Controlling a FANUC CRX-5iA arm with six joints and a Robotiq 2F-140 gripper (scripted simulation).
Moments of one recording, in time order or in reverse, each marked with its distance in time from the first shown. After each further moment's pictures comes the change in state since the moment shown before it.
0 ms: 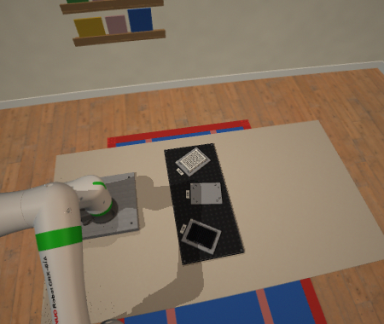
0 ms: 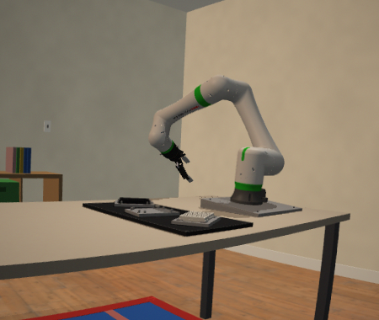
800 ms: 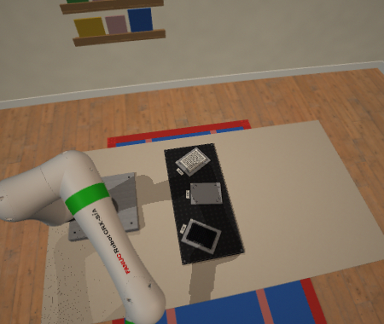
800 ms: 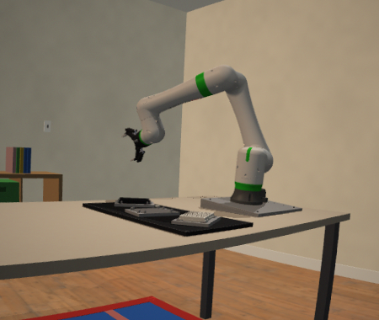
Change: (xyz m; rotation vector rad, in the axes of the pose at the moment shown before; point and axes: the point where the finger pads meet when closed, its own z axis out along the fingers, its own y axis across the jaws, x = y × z) arm -0.220 -0.078 -0.308 0.696 -0.840 -0.256
